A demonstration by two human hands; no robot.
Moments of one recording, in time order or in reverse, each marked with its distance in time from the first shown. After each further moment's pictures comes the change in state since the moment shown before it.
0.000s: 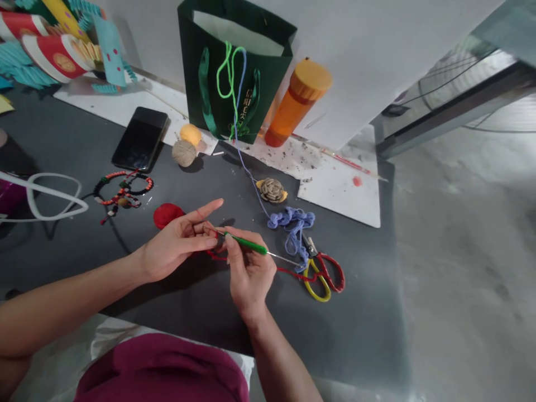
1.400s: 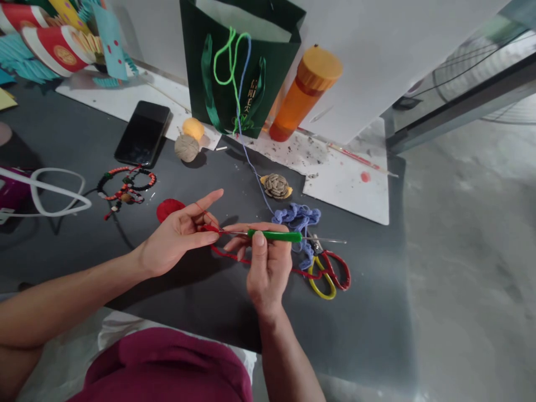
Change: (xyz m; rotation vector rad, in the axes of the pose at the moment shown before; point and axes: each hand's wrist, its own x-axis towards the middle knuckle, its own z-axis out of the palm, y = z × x) left_hand -0.002 0.005 0.003 0.172 -0.021 0.139; right_hand 0.011 -0.004 -0.007 0.224 -0.060 -0.048
